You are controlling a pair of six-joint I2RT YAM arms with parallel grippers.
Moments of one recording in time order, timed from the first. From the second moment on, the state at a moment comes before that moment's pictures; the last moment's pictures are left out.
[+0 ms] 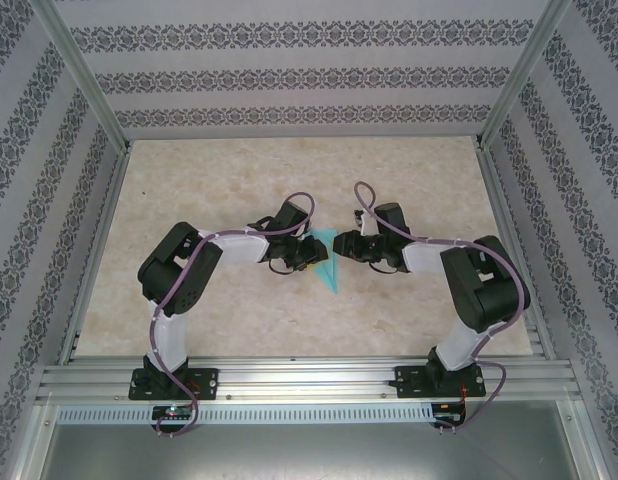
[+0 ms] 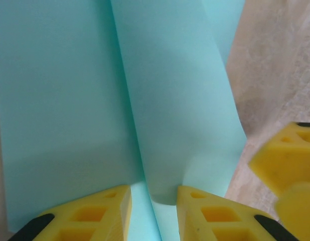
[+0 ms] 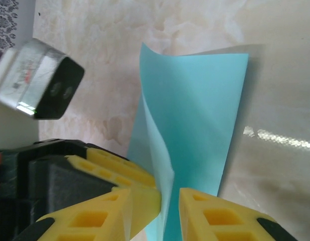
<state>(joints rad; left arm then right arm) -0.66 1.98 1.14 -0.12 0.44 -0.98 0.34 1.71 0.72 0.20 -0.64 0.56</state>
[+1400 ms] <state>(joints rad) -0.66 1.98 1.15 -0.12 0.44 -0.98 0.32 1.81 0.79 0.10 -0.60 0.52</state>
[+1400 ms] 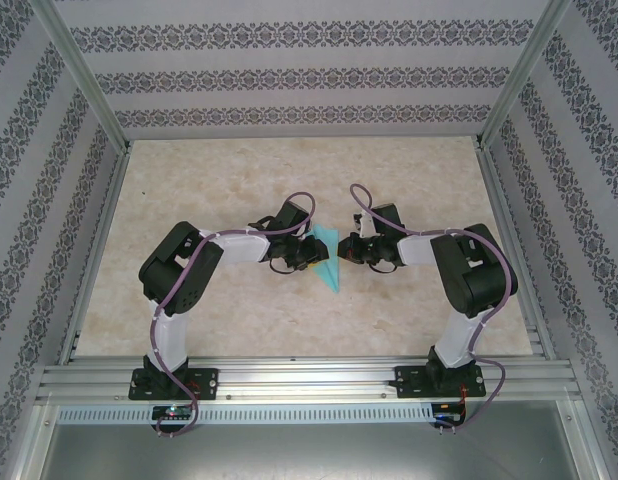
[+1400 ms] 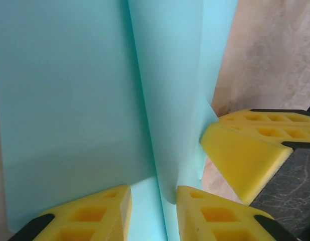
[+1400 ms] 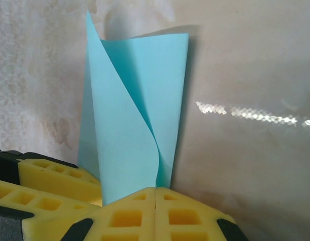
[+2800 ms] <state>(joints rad) -0.66 1.99 1.15 -0.12 0.44 -0.98 0.35 1.80 0.77 0.12 -0.56 0.52</state>
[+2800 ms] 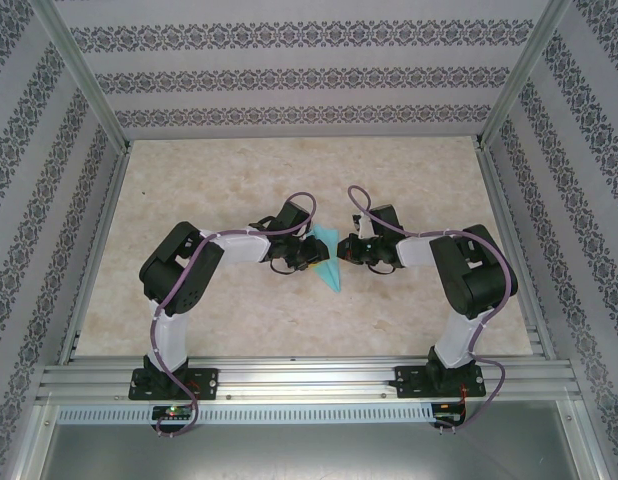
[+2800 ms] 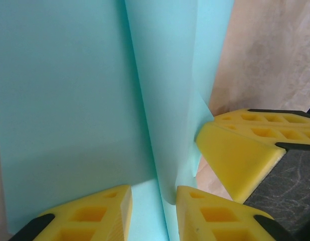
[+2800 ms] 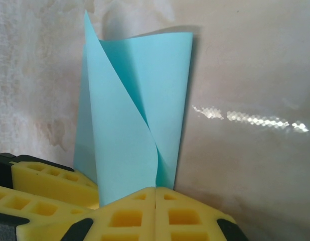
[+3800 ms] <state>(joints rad) -0.66 1.97 1.19 -0.18 0.43 -0.97 0.35 1.80 0.77 0.12 -0.54 0.52</state>
